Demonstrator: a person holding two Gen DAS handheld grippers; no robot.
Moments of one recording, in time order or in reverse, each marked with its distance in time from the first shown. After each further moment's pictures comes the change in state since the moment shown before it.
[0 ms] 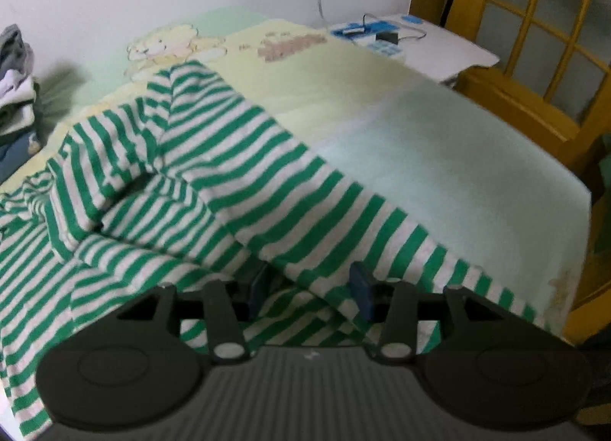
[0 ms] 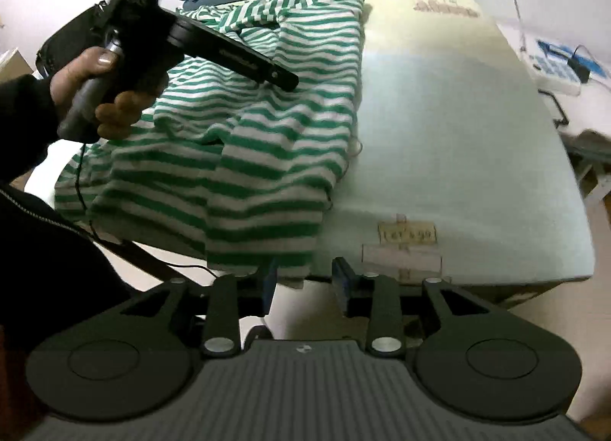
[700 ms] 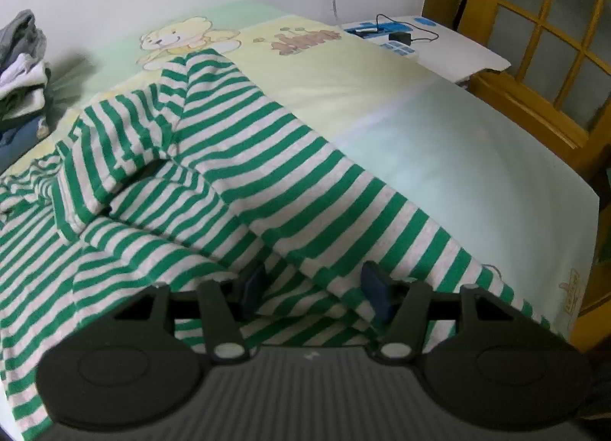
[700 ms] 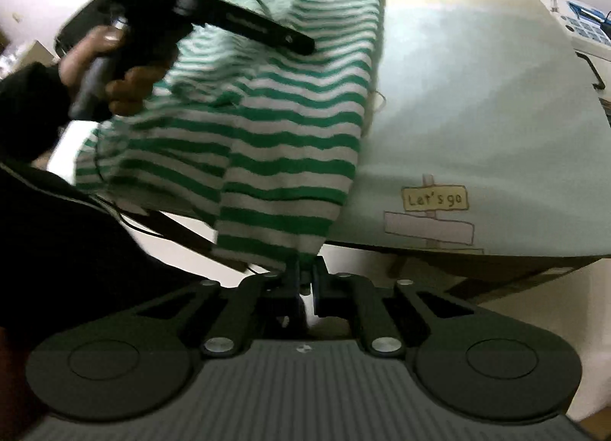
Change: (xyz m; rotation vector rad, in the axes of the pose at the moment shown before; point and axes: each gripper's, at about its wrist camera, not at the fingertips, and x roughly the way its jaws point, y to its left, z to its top) left arm -0.003 0.007 -0.007 -0.037 -0.003 0.017; right arm 0.018 -0.014 -0.003 0.004 0.142 0.104
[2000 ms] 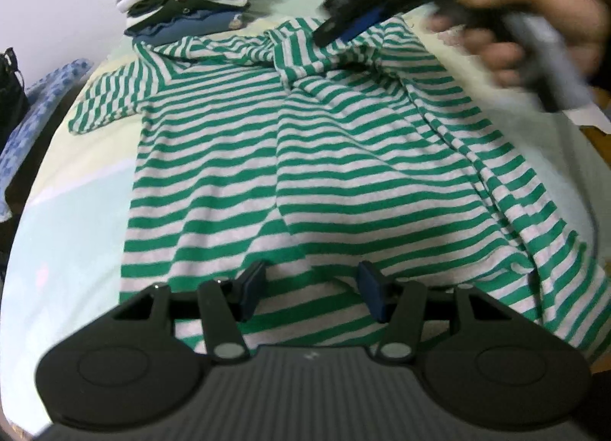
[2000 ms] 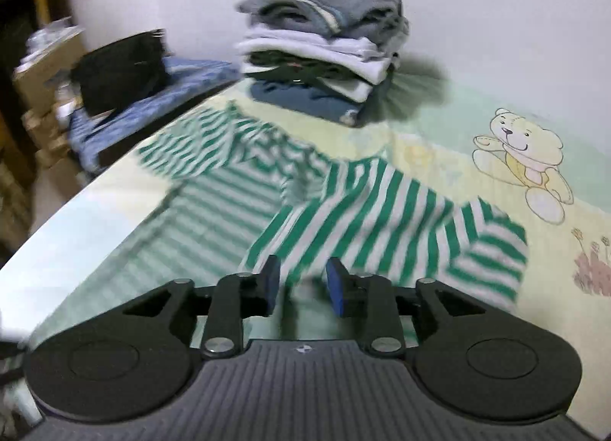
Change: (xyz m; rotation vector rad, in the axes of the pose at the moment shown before) left arm -0.088 0.034 -0.104 -0.365 0.017 0.295; right arm 0.114 0.068 0.298 -0.365 -0.262 -0.004
